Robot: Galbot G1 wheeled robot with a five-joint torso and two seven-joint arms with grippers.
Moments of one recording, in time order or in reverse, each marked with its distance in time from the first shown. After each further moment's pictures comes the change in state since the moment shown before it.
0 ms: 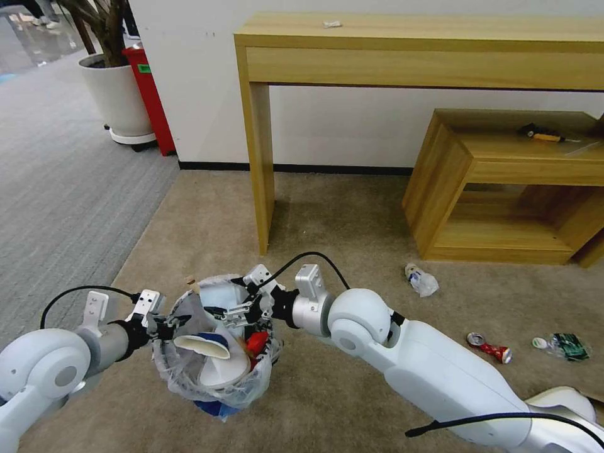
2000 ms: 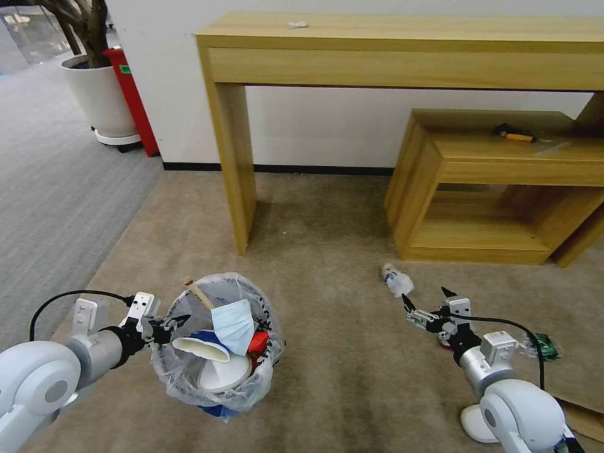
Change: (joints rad) left arm 0.091 -0.089 -0.105 -0.060 0.095 0.000 0.076; right arm -0.922 0.029 1.012 0.050 -0.419 0.339 0.035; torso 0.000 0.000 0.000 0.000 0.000
